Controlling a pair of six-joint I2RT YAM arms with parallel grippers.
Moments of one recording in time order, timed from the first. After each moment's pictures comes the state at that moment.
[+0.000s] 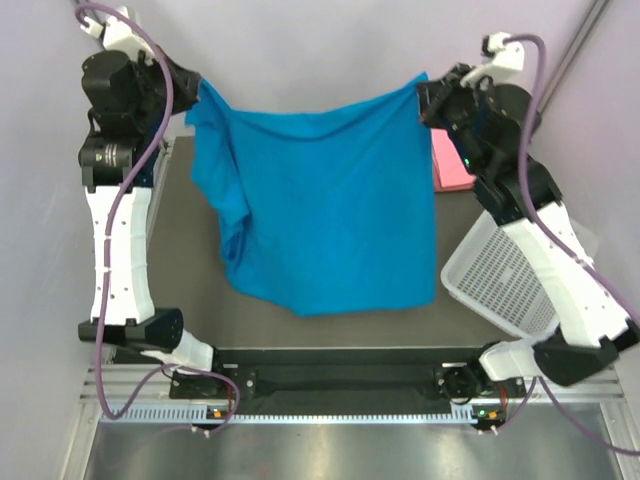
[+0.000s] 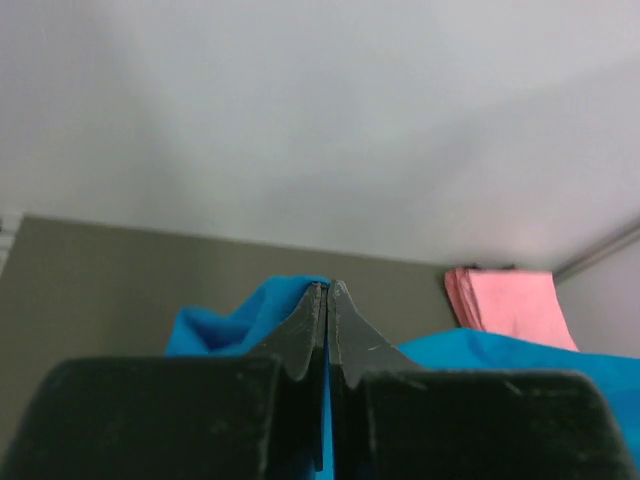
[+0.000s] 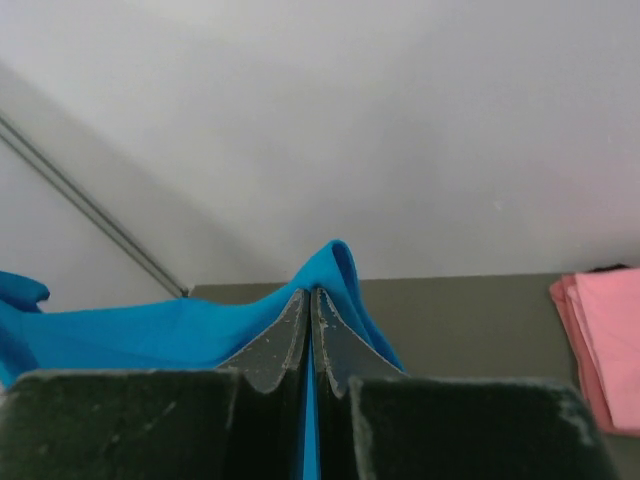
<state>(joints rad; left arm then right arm) -0.03 1.51 2.14 -0.68 0.12 -0.40 0.54 1.31 1.75 -0.32 0.30 0.35</state>
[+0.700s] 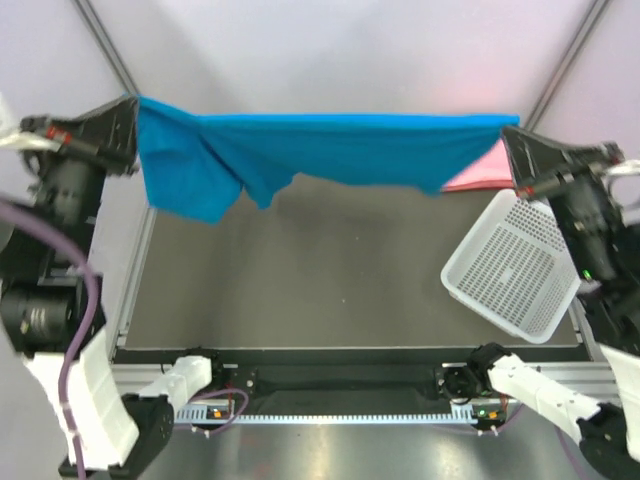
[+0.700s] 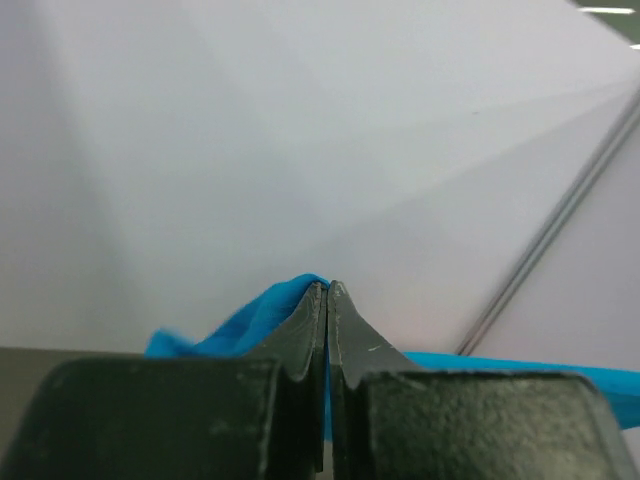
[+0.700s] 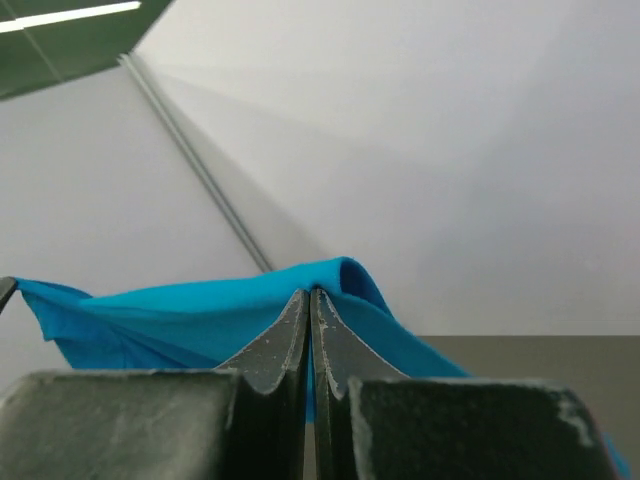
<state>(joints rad) -0.03 1.07 2.02 -0.56 0.11 -0.47 0.54 0.87 1.58 -0.31 0.18 0.44</state>
